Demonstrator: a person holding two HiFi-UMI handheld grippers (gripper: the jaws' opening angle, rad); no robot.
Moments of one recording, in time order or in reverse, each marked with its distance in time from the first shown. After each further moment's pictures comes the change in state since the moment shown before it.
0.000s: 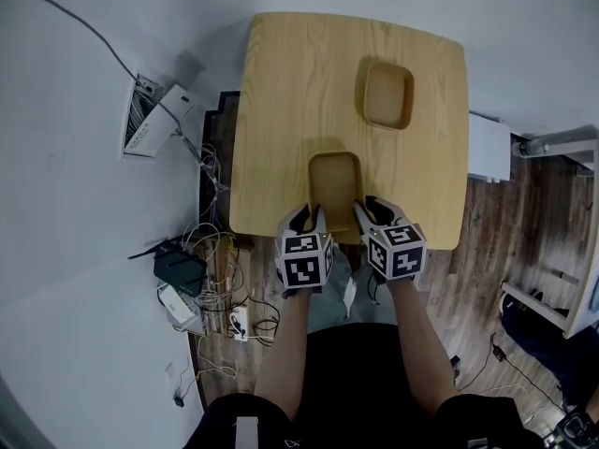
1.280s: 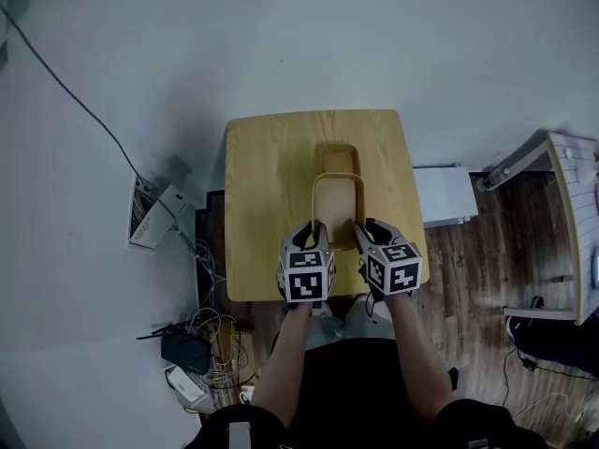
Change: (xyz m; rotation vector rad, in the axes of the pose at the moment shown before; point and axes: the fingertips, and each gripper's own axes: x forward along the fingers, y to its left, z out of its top) left arm -0.028 -0.093 0.134 0.243 -0.229 -0.153; right arm -0.087 -0.046 0.106 -0.003 -0.274 -0.169
